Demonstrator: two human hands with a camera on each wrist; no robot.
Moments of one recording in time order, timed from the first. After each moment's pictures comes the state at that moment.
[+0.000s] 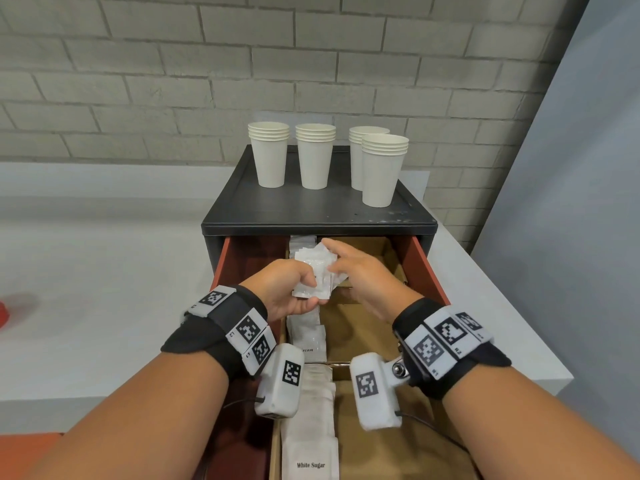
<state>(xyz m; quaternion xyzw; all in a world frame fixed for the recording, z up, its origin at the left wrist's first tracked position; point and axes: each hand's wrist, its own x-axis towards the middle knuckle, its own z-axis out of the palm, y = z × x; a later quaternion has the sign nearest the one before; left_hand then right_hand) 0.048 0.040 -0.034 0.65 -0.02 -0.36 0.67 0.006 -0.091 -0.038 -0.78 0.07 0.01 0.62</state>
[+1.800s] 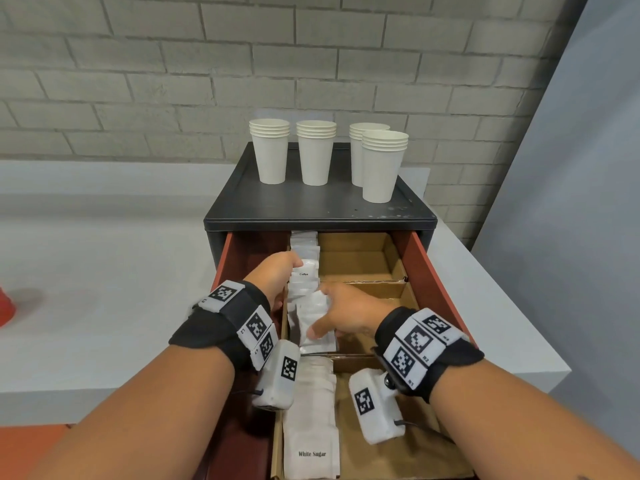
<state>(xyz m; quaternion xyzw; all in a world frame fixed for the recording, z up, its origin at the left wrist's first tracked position) 0.064 0.036 -0.050 0.76 0.11 -0.25 0.59 0.004 -0.081 -0.073 -0.88 0.06 0.18 0.43</state>
